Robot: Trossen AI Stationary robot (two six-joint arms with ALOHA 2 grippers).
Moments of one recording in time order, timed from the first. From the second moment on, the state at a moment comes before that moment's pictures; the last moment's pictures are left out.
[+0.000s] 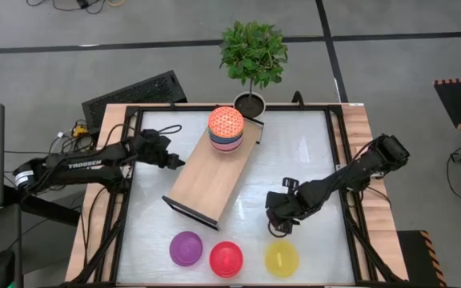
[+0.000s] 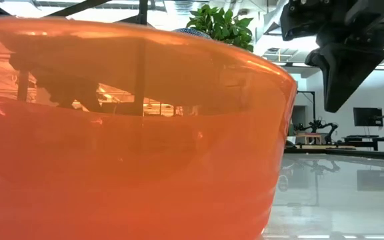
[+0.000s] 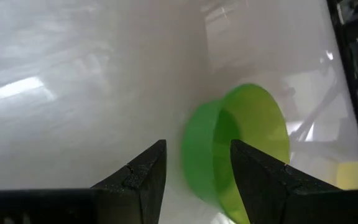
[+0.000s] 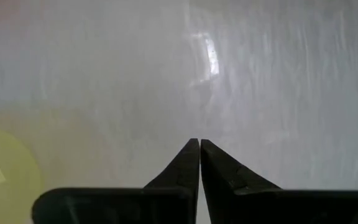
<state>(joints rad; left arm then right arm) 0.51 0.87 0.29 -0.12 0.27 -0.80 0.45 1.61 1.14 -0.91 0.22 0.66</state>
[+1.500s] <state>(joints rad) 0.29 1.10 0.29 0.07 0.15 -0.79 0.36 1.62 1.14 -0.94 0.07 0.46</state>
